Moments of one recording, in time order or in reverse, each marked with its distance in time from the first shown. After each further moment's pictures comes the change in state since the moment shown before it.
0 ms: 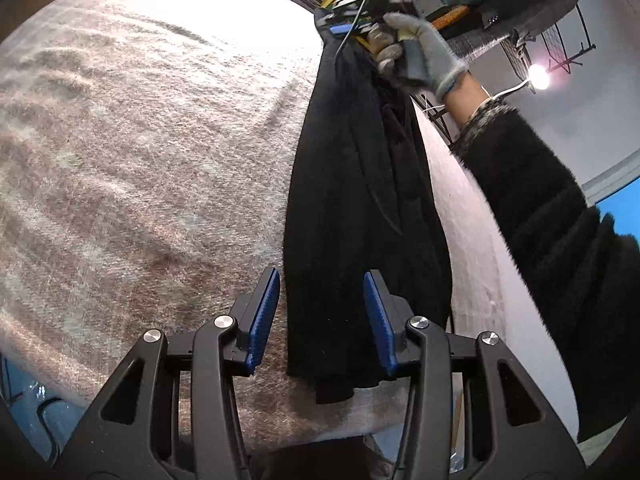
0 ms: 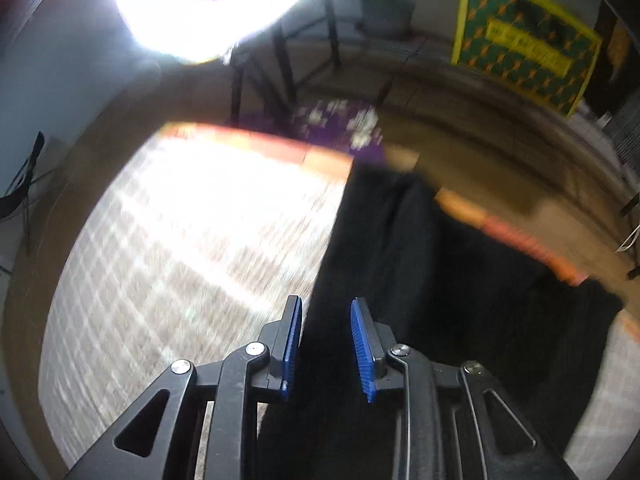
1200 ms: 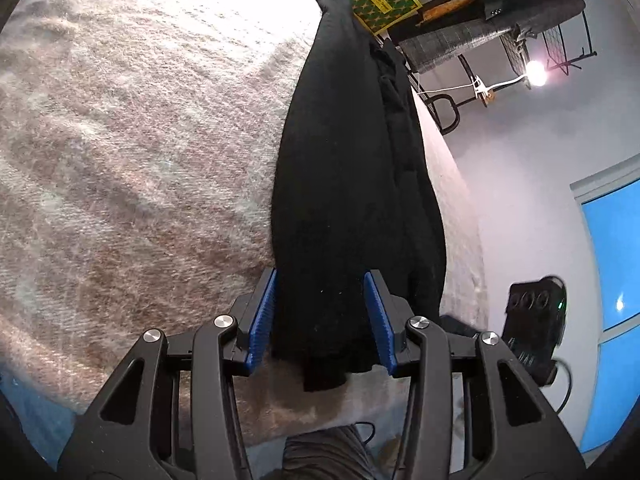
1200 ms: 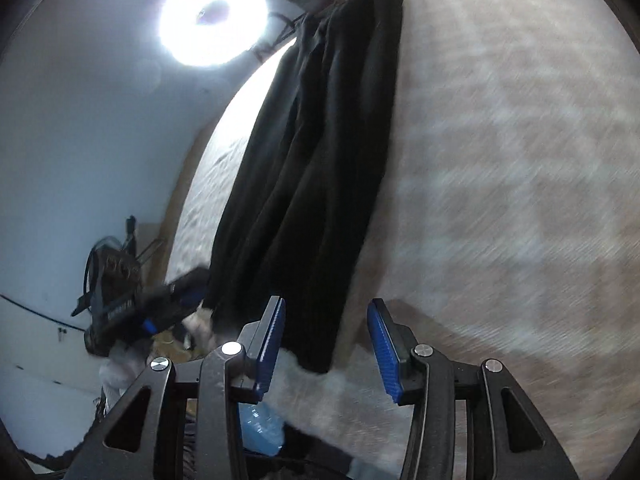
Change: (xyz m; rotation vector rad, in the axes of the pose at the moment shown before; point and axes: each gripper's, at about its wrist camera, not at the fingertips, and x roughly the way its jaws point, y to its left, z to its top) left arm 0.020 0.008 -0.014 -0.054 0.083 -0.078; right arm -0.184 0.033 -0.461 0.443 -0.102 0.421
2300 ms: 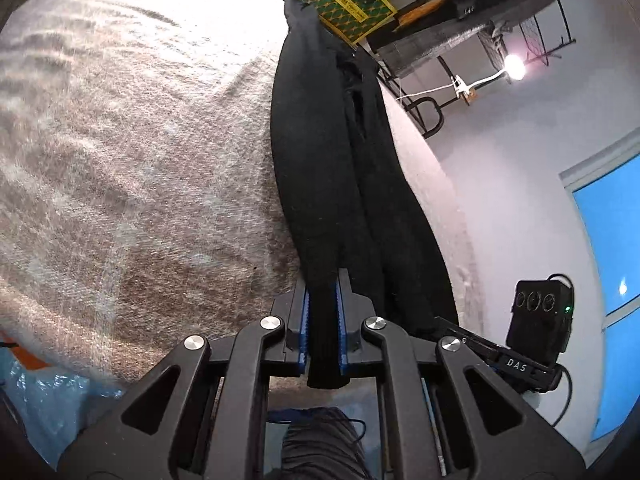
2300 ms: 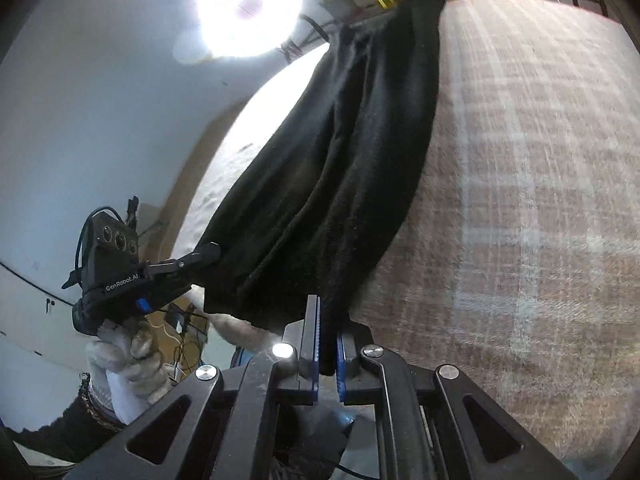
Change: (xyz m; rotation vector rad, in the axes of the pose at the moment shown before) left arm -0.018 -0.029 -0.004 0.078 -0.046 0.012; right arm -0.023 0.040 0.001 -0.117 -0.030 -0.039
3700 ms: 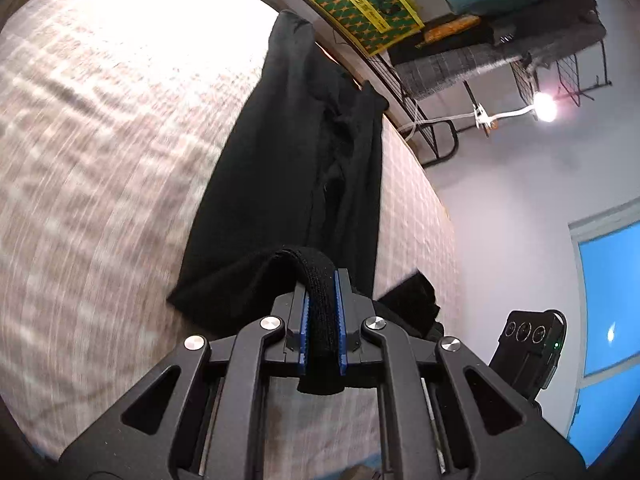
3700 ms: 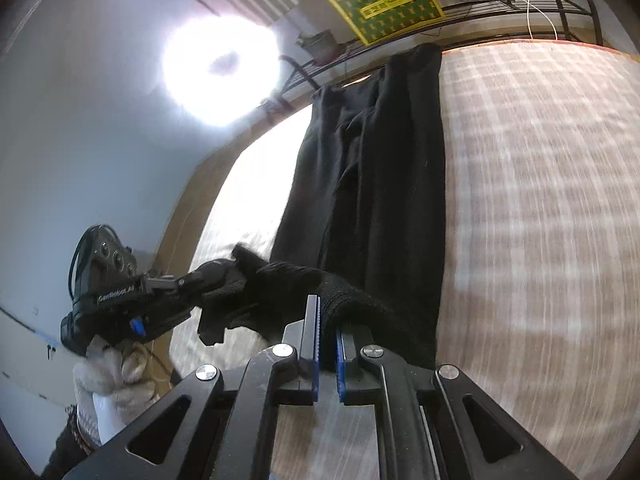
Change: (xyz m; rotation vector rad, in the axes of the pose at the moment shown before) left arm 0.054 -0.041 0.156 -0.143 0.040 0.006; right arm -0.015 -0.023 0.151 0.096 -0.092 -0.043
